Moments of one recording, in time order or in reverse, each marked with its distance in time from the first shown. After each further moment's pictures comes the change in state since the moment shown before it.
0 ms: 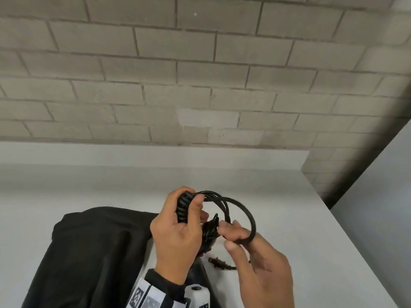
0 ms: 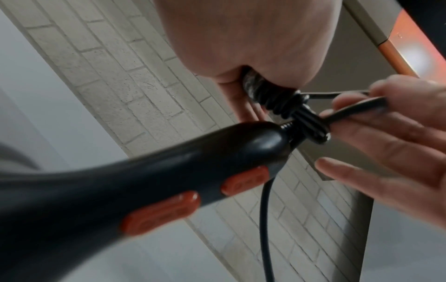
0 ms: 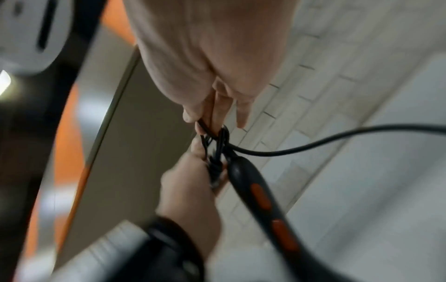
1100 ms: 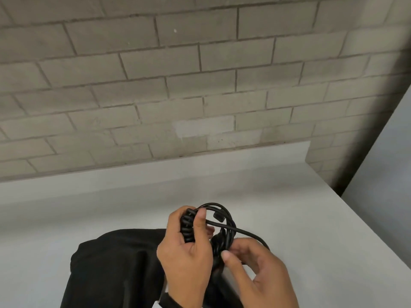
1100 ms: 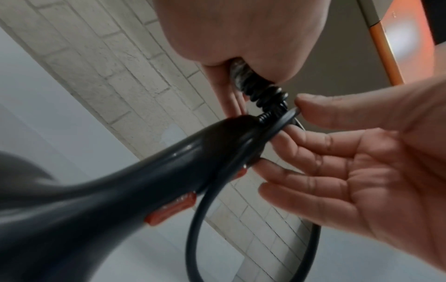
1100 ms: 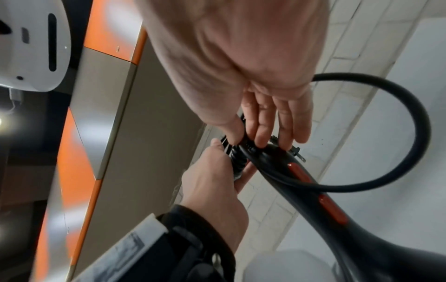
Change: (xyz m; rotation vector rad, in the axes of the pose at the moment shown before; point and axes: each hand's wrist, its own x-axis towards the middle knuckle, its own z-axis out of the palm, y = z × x) left_hand -0.004 0.013 -0.008 0.053 0.050 -0.176; right_hand -0.010 0.000 0.023 -0.184 -0.054 0.262
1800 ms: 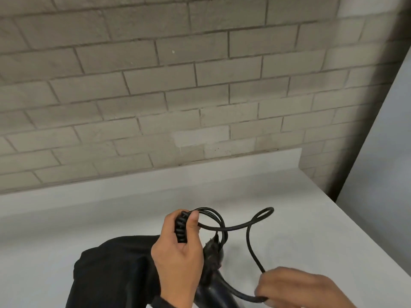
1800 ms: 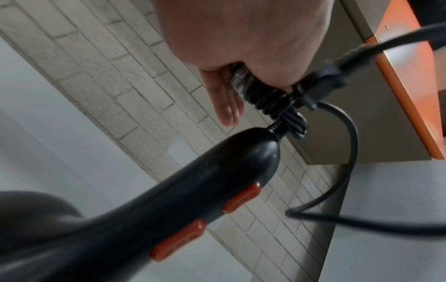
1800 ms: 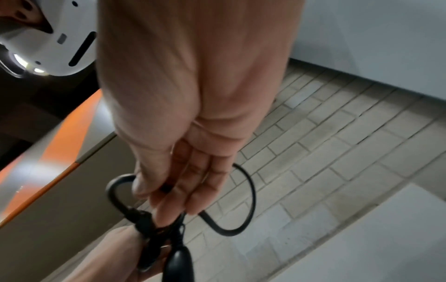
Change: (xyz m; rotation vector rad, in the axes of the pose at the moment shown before) left_hand 0.005 -0.007 -0.018 0.075 -0.051 0.098; right_hand -0.017 -0.016 -0.094 -0.102 -0.451 -0.422
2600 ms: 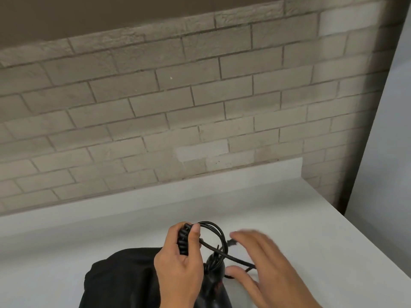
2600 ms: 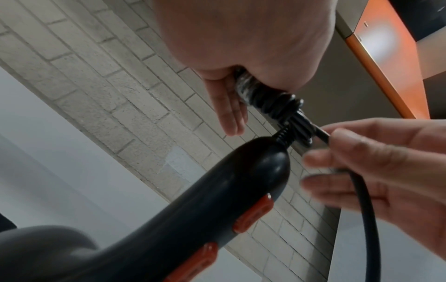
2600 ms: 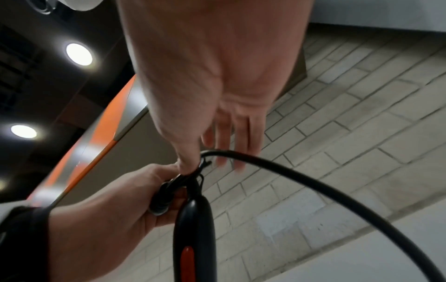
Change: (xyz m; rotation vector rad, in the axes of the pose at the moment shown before) left_hand -0.015 0.014 0.001 -0.008 -0.038 -0.010; right_hand 0.027 0.017 0.028 -0.481 0.294 -0.008
